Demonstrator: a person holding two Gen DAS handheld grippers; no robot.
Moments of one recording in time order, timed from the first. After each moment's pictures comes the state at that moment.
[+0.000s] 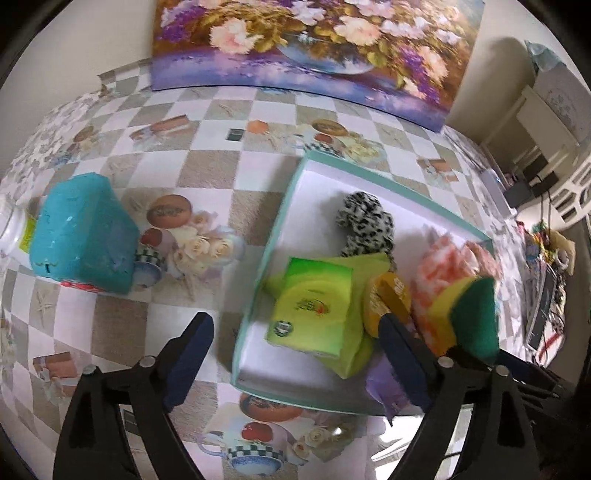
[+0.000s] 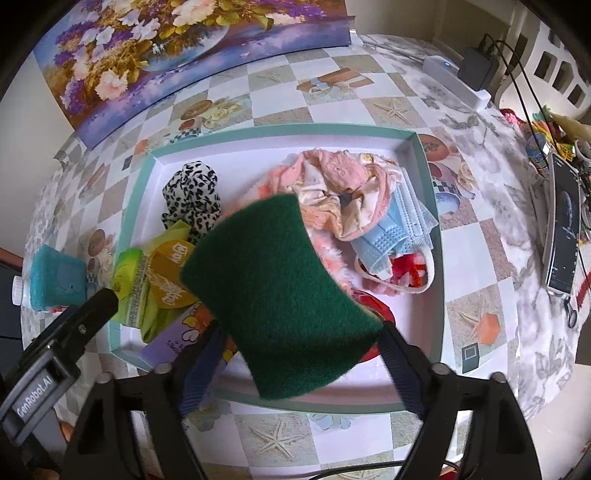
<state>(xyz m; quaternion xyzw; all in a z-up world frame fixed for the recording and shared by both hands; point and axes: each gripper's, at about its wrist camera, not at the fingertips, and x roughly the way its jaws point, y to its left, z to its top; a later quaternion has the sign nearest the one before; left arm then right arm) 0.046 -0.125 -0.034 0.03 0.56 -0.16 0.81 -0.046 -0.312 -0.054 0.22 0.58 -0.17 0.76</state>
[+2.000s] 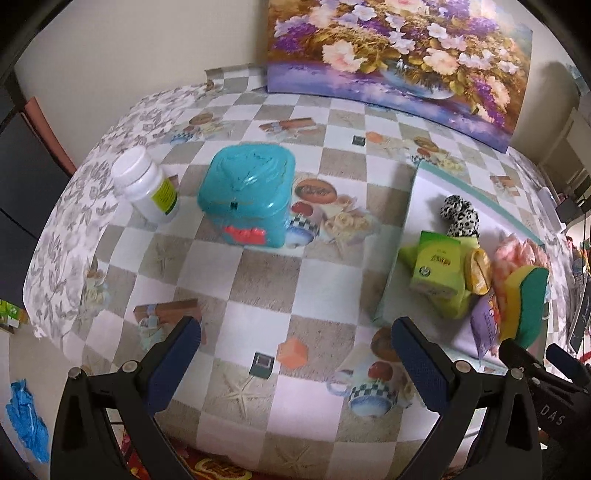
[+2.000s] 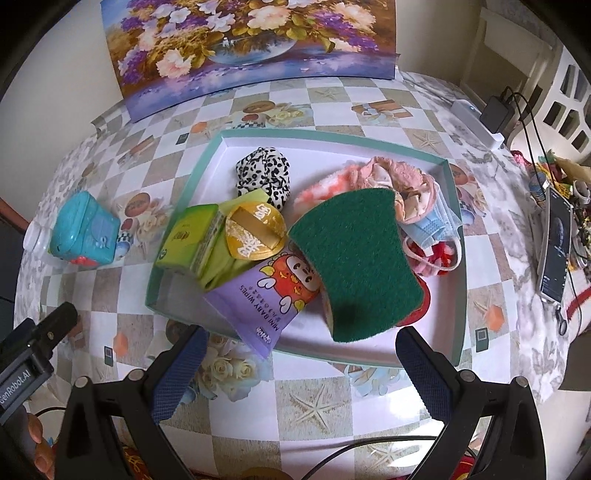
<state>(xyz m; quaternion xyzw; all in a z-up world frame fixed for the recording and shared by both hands) 0.002 -0.026 -0.001 0.05 0.55 -0.03 0.84 -0.065 -0.239 -0.028 0.15 0.56 -0.15 0.80</state>
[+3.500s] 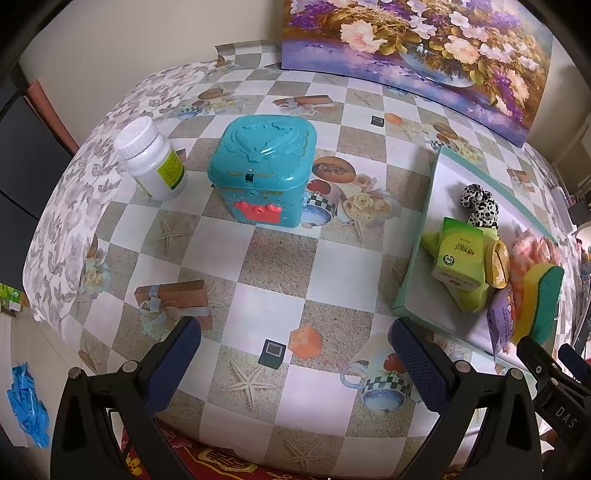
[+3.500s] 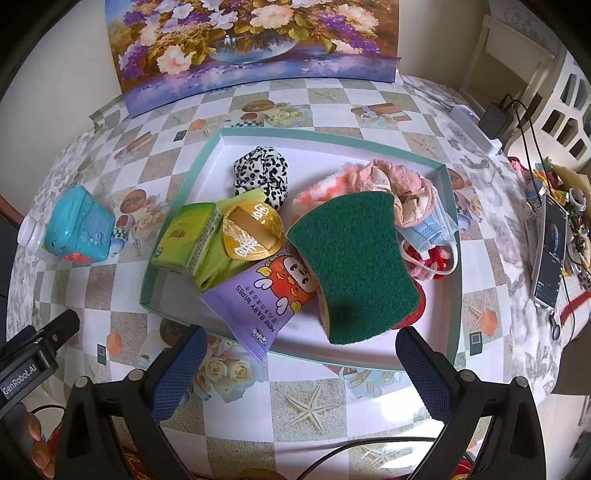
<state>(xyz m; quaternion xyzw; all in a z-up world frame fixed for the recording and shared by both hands) 0.008 -0.015 -0.016 0.04 0.58 -0.02 0.82 -0.063 -0.238 -0.029 0.13 0.56 -0.16 0.80</state>
